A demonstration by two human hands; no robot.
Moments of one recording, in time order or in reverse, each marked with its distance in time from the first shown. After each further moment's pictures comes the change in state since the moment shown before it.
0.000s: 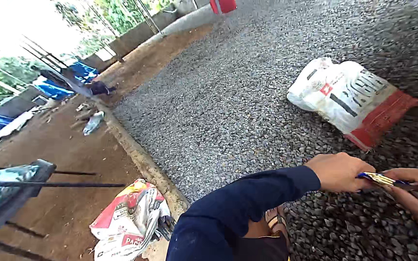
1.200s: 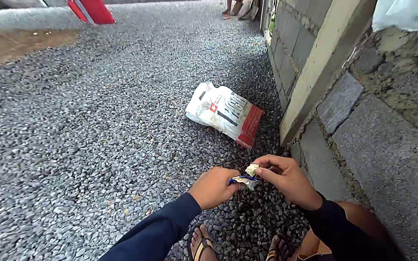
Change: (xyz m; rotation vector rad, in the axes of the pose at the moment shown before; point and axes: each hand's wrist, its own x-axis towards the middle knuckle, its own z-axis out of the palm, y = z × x) left_hand 0.003 -0.010 0.007 -0.008 -0.005 -0.057; right_hand 0.005 -0.014 -0.015 0.462 0.247 0.192
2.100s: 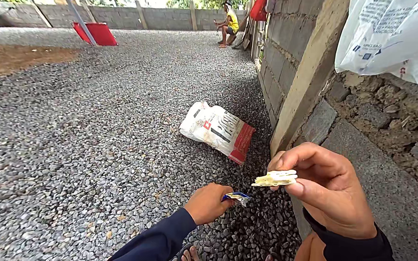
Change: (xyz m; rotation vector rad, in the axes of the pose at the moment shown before) left_hand 0.007 0.002 0.005 0.016 -0.047 -0.031; right_hand 0.002 -0.121 -0.028 0.401 -0.075 -0.482
